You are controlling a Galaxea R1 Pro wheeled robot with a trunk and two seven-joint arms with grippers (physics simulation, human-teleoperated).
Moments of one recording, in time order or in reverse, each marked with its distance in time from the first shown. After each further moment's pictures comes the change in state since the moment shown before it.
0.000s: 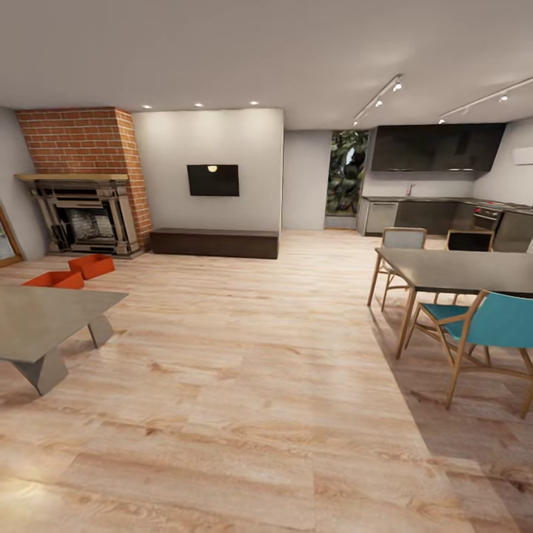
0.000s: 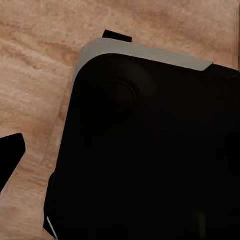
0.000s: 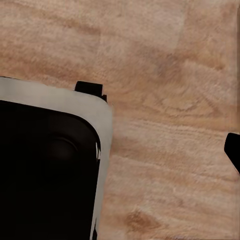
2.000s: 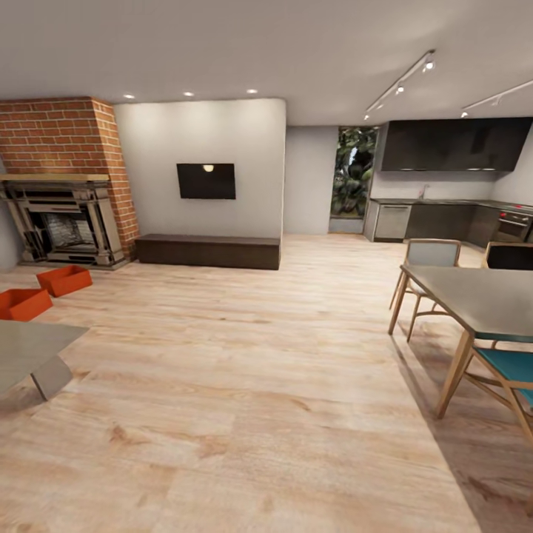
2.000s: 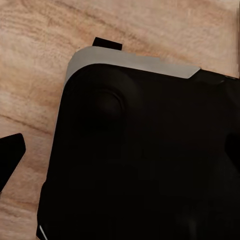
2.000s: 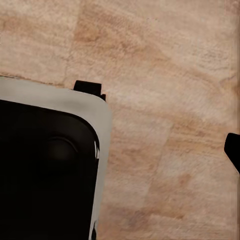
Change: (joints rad) left arm 0.000 -0.011 -0.004 -0.034 -0.014 0.020 0.001; right arm 0.000 -0.001 0.001 0.000 -0.001 0.003 -0.001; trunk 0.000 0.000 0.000
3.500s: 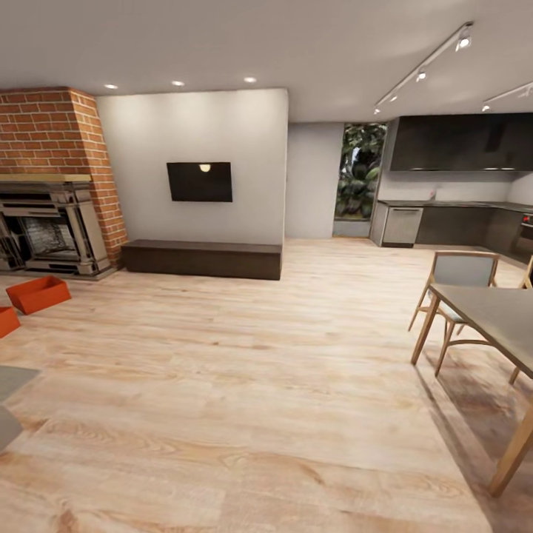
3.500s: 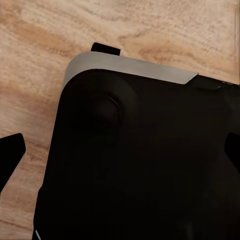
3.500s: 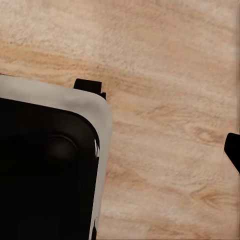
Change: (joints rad) left arm 0.000 -0.004 0.001 0.001 0.006 -0.020 0.000; right arm 0.000 0.000 -0.002 0.000 0.000 0.006 0.001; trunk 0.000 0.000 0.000
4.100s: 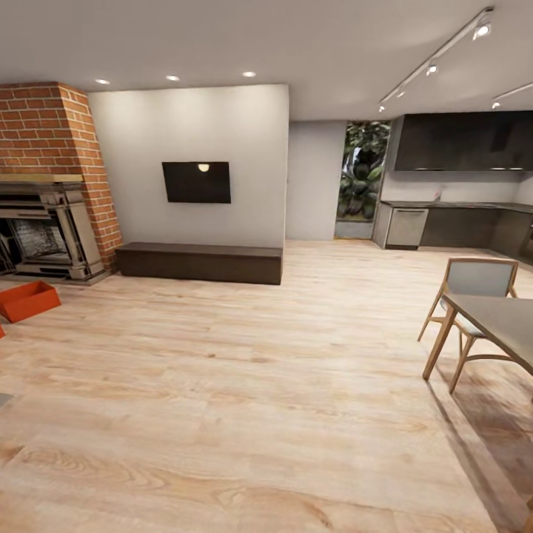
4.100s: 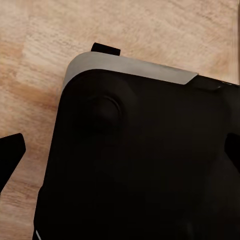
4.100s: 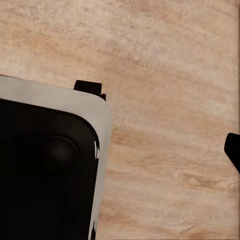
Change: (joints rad) left arm 0.000 0.000 0.000 0.000 0.000 -0.001 0.000; right arm 0.000 0.000 0.003 0.000 0.003 -0.006 0.000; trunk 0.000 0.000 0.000
